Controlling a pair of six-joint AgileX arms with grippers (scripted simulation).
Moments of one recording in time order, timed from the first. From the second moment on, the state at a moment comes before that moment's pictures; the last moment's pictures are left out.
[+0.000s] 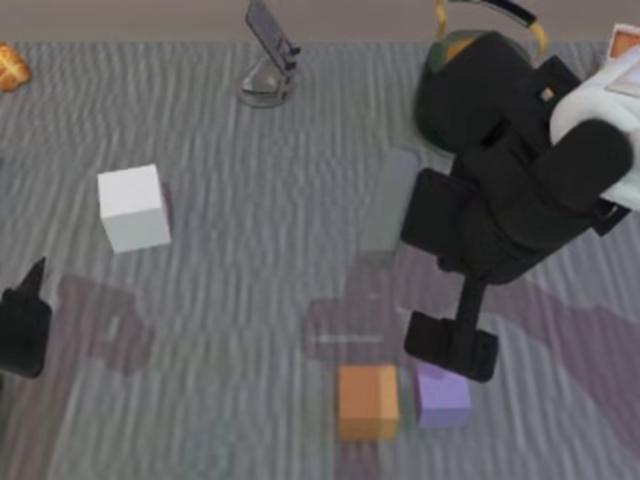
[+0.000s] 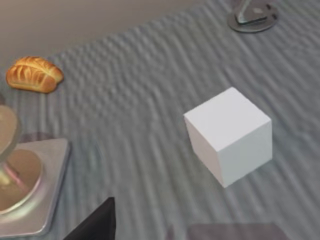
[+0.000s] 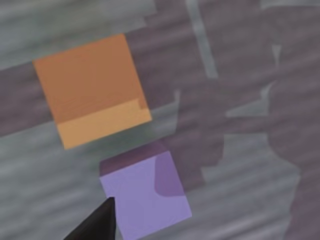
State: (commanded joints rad) left arm -0.06 0.46 0.42 -0.36 0.11 0.30; right arm 0.72 1.62 1.28 -0.90 -0.02 -0.56
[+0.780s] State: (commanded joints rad) left arm -0.17 1.87 1.51 -1.17 0.12 0.97; right arm 0.24 0.55 0.41 -0.32 -0.03 -0.19
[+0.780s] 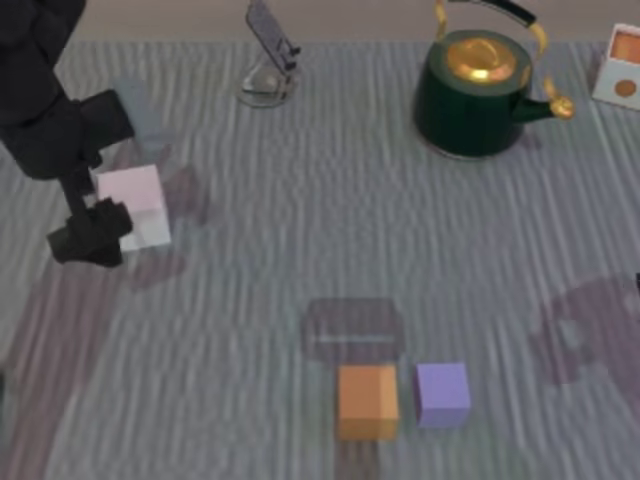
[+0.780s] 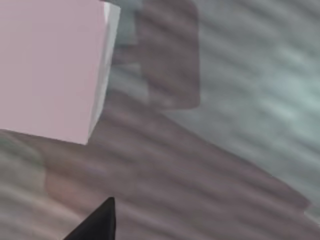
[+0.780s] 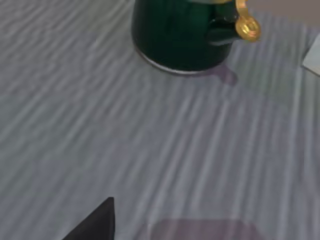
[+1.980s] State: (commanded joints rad) left arm -0.17 2.32 1.99 -1.24 0.00 1.17; right arm 0.01 0.00 0.00 0.00 0.00 0.00
